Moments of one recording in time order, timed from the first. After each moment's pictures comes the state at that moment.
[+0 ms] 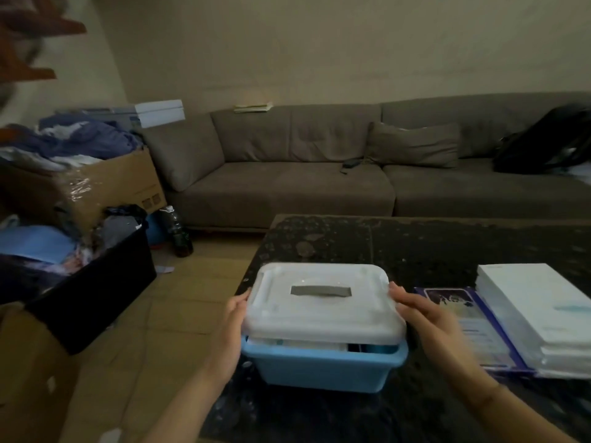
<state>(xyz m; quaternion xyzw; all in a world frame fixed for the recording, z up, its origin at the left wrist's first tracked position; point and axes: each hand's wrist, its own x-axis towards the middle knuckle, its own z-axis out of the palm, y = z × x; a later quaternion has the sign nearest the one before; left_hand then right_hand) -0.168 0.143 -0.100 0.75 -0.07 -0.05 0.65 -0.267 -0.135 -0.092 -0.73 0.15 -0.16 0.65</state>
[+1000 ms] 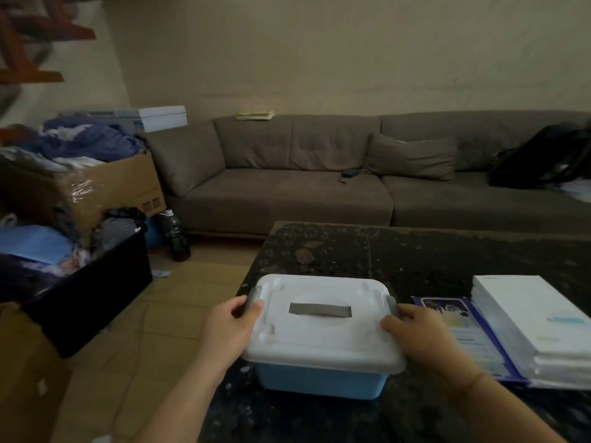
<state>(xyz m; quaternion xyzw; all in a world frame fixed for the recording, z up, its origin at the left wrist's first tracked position) -0.155 0.138 -0.087 0.85 -0.01 0.00 0.53 -0.248 -0.120 -0.078 -0.83 0.32 -0.05 0.46</state>
